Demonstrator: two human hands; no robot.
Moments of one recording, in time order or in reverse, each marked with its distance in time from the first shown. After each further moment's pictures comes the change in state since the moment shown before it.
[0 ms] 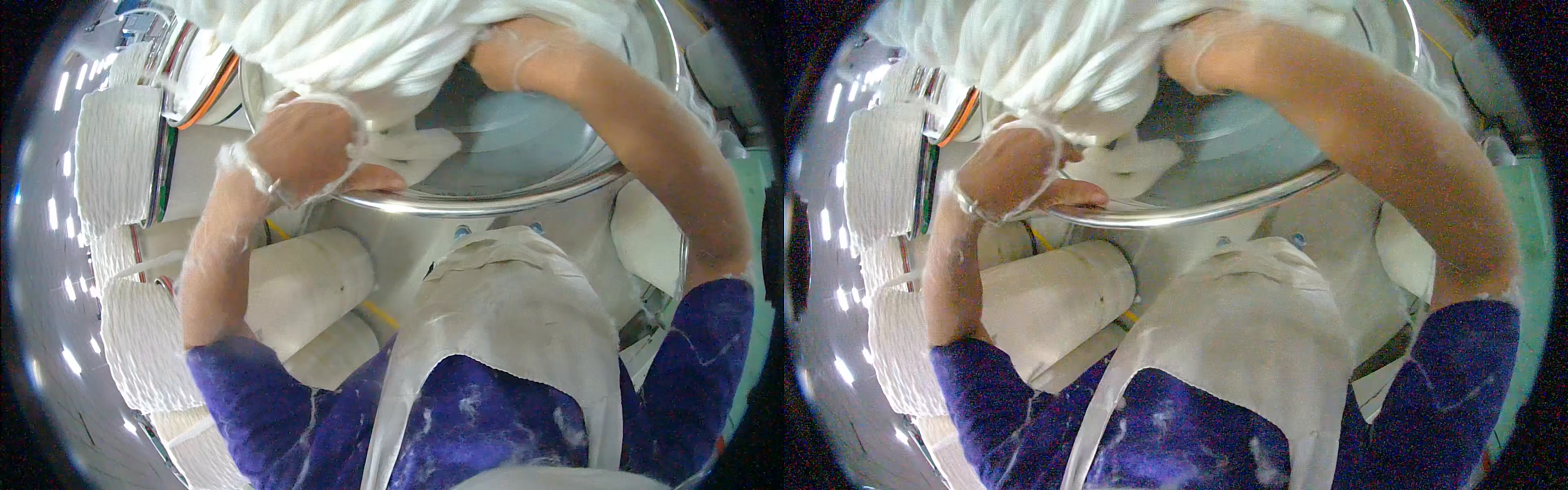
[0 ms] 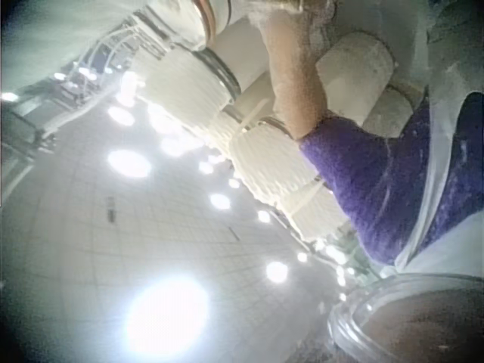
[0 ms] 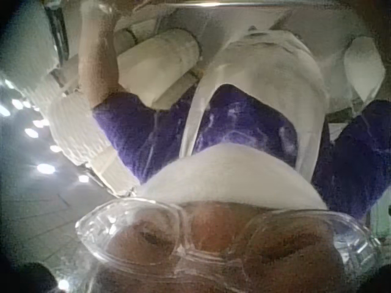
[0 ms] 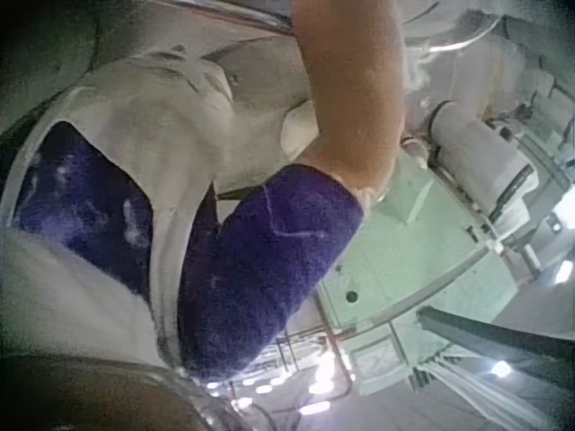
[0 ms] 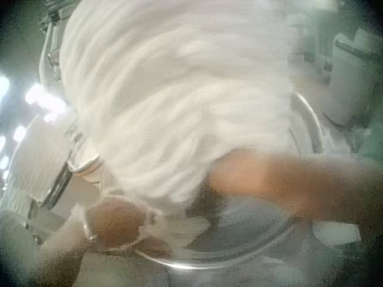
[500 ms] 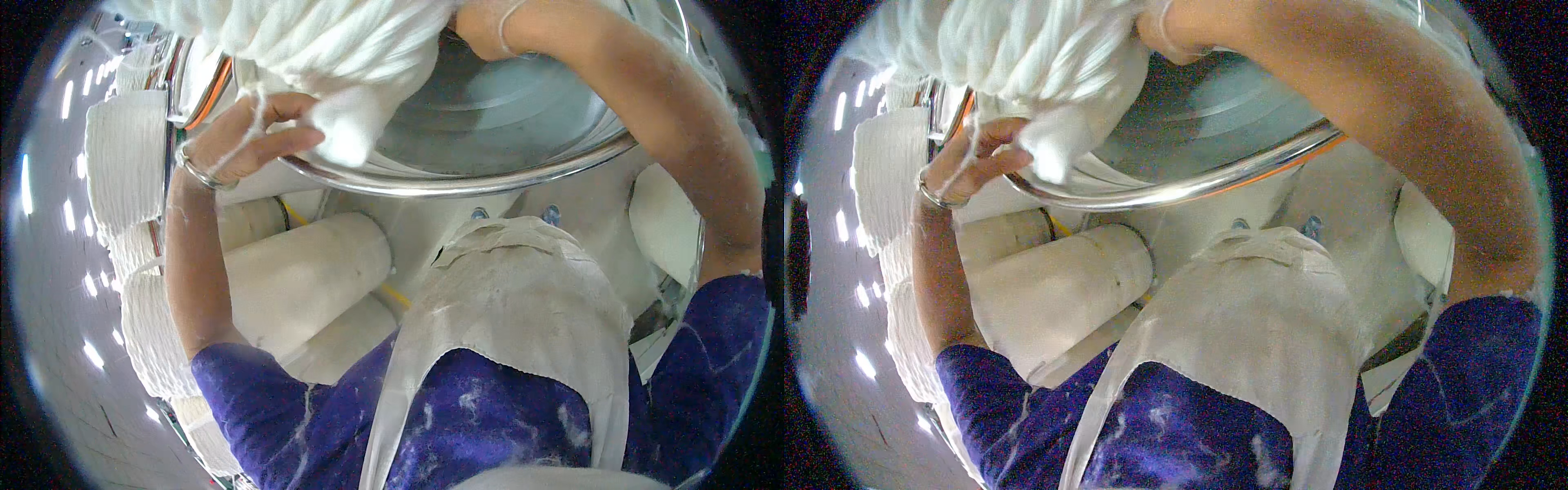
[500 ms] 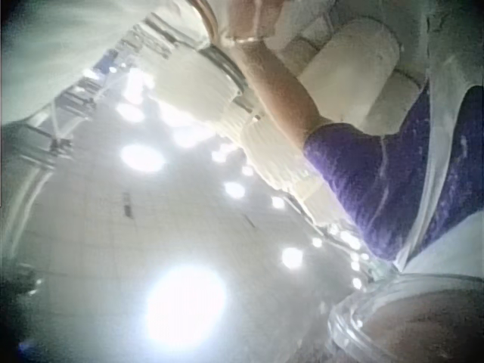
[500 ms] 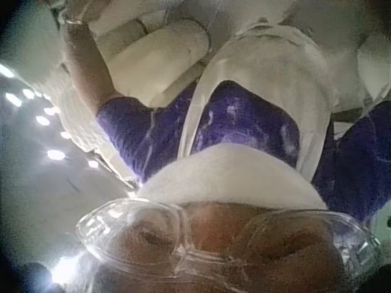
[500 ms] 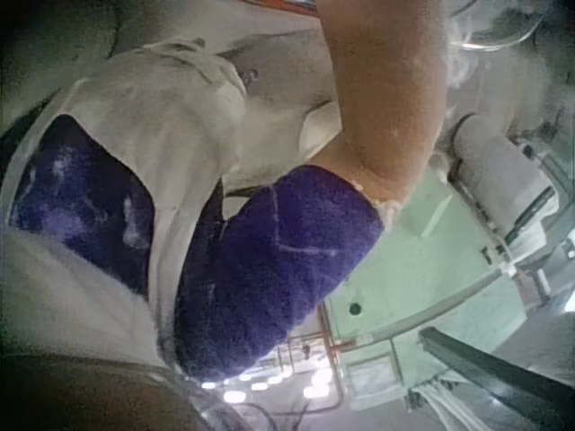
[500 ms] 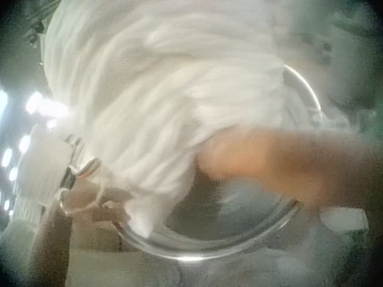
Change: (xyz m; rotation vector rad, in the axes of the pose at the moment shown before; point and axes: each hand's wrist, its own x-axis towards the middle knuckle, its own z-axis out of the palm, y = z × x) left_hand -0.009 -0.049 -0.017 -0.720 -0.075 0.018; right_hand 0.013 0.022 -0.009 0.174 -0.217 -0.068
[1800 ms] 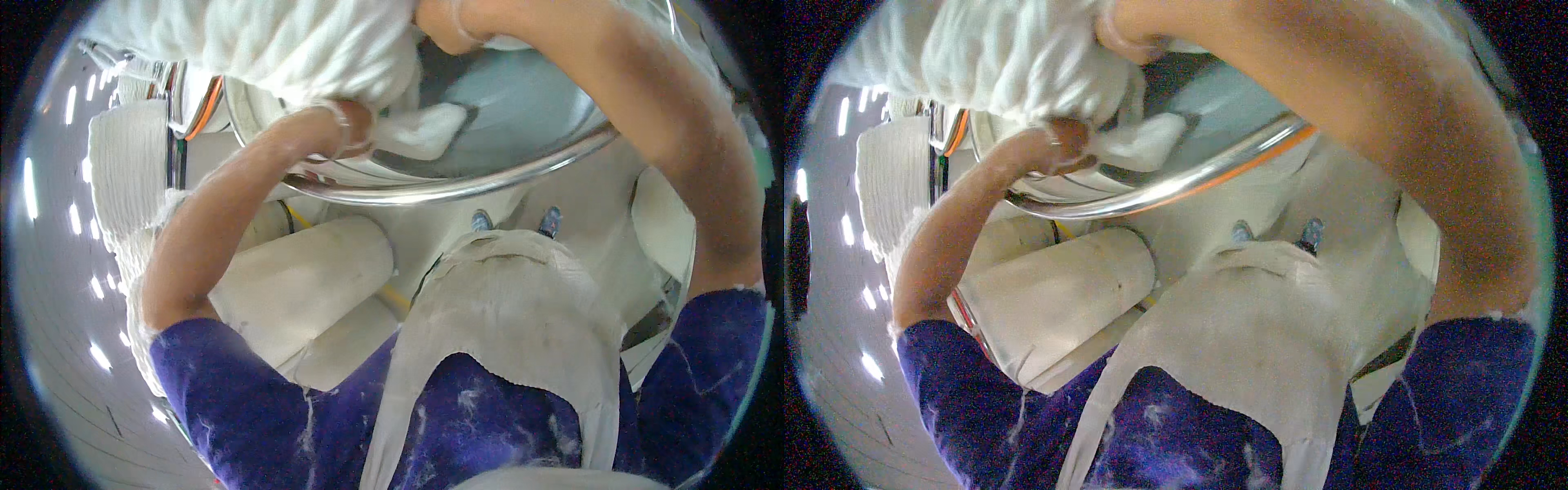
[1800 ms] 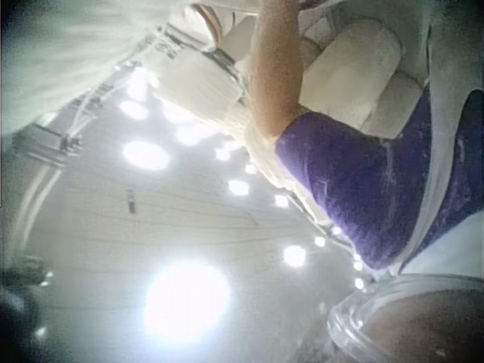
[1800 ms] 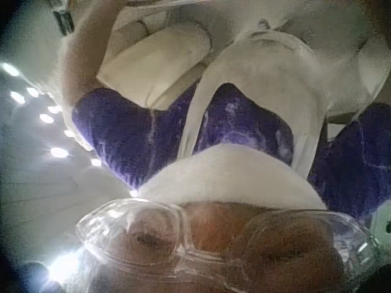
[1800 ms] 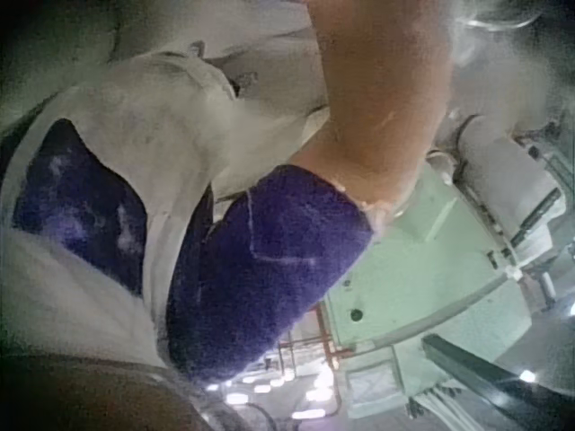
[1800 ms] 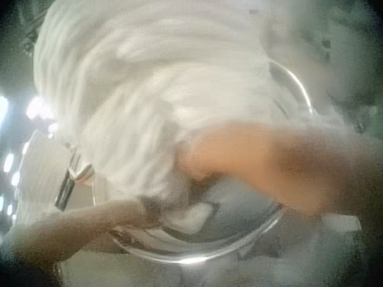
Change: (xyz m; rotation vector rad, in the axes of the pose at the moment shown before) left_hand 0.112 0.023 0.061 0.900 -0.377 -0.150; right_hand 0.012 0.015 -0.006 0.124 0.065 -0.040
